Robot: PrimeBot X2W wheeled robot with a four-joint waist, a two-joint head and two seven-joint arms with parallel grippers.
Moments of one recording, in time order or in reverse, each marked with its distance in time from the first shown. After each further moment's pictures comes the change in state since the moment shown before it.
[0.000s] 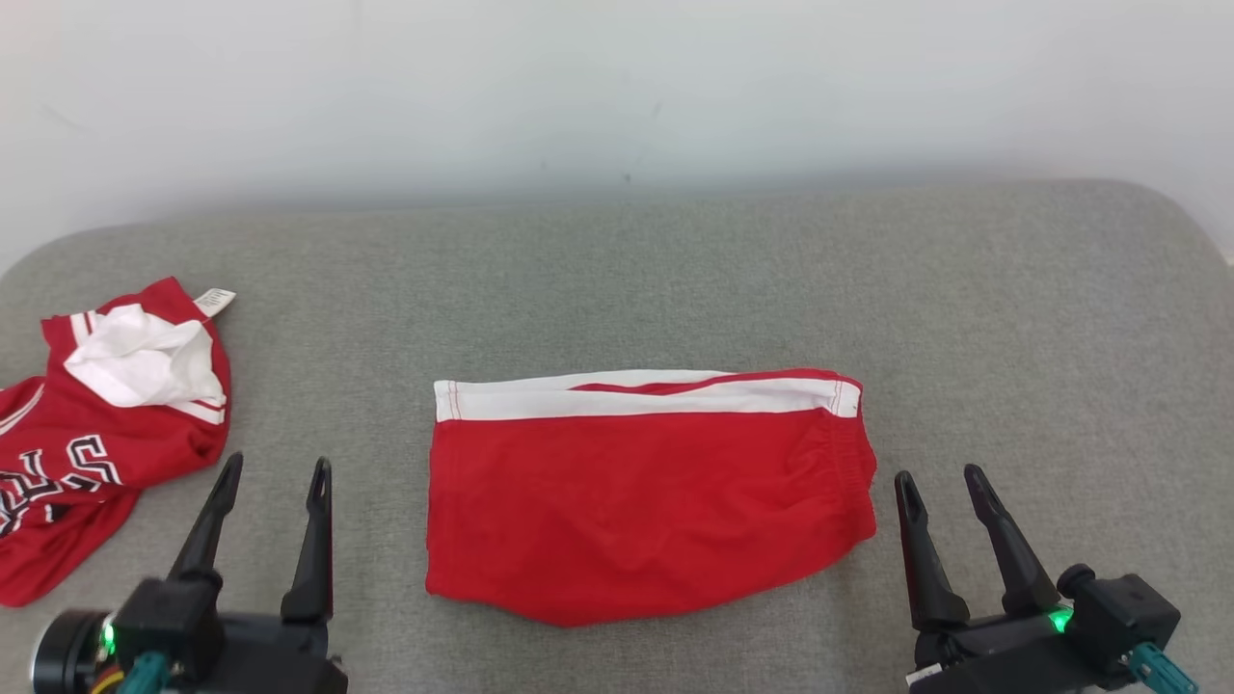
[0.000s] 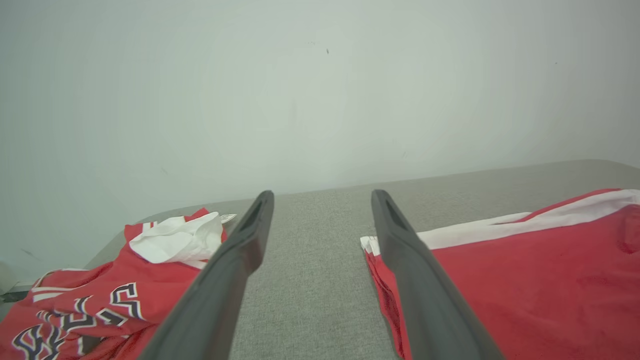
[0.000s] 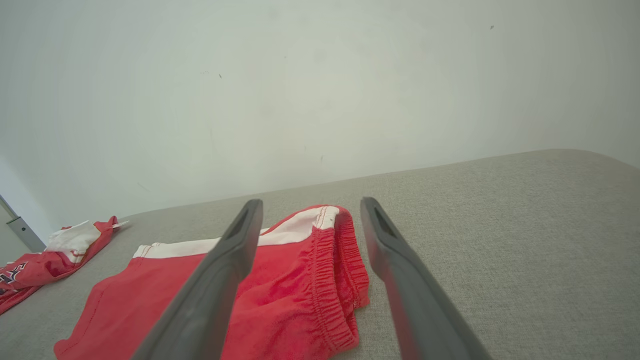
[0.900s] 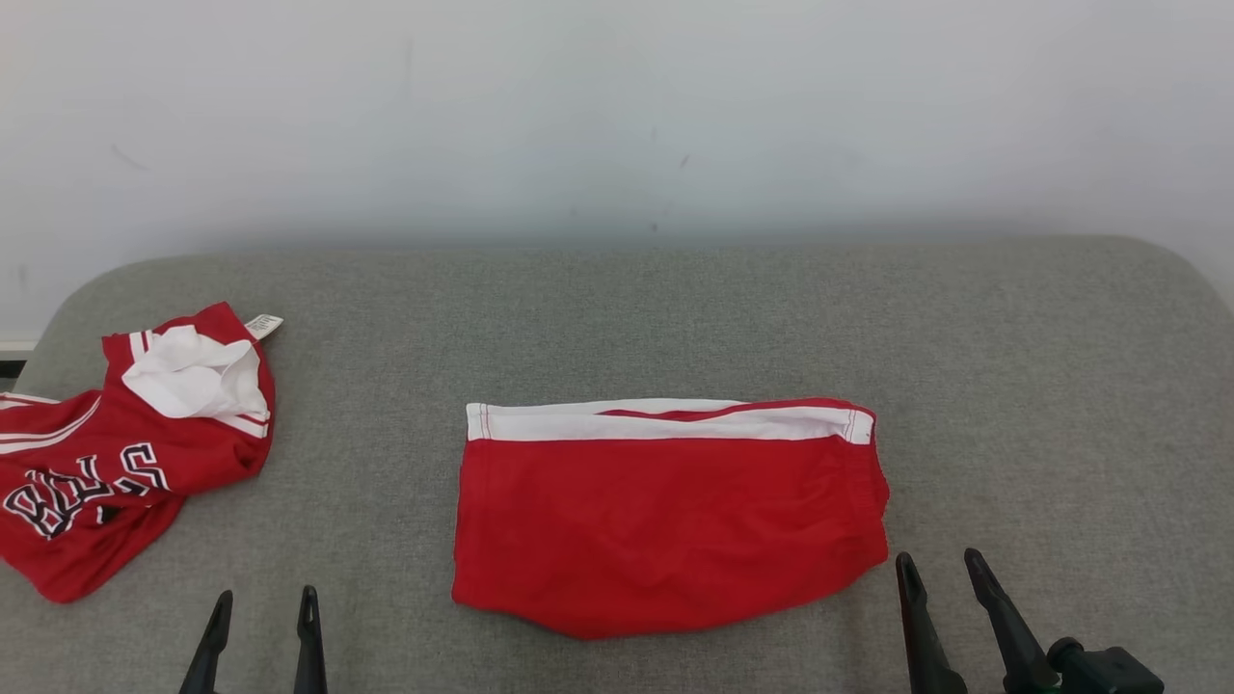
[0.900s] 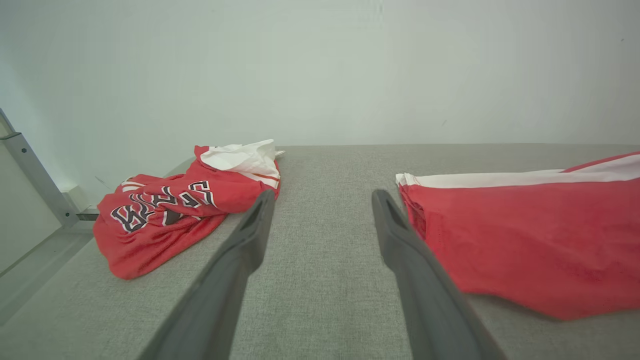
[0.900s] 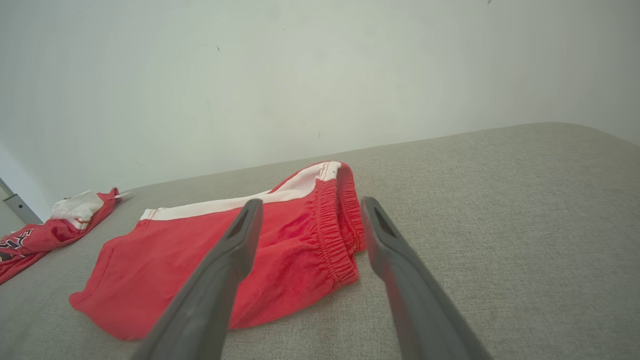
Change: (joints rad) left arm 0.240 -0.288 0.333 0.037 0.283 -0.176 0.000; right arm 0.117 0.048 -0.034 0.027 -0.049 0.000 0.000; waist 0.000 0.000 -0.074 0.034
